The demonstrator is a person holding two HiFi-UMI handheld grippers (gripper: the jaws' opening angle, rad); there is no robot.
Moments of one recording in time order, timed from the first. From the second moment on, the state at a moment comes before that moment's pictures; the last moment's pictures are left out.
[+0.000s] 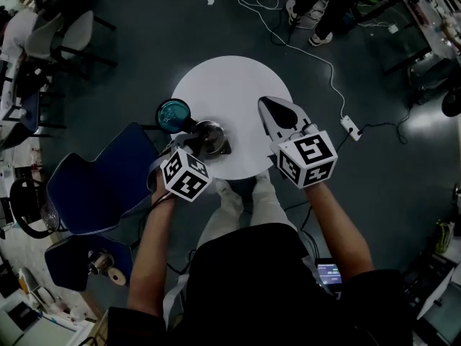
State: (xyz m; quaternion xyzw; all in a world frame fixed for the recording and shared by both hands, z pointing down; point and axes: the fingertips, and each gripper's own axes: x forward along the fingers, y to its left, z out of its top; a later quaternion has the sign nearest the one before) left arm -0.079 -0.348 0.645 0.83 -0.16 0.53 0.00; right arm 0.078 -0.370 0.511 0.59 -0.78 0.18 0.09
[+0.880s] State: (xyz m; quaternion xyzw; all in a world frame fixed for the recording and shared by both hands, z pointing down) left arm -0.071 -0.347 0.645 0.86 -0.16 0.48 0.04; right arm 0.091 -0.357 0.519 0.61 -0.76 0.18 0.10
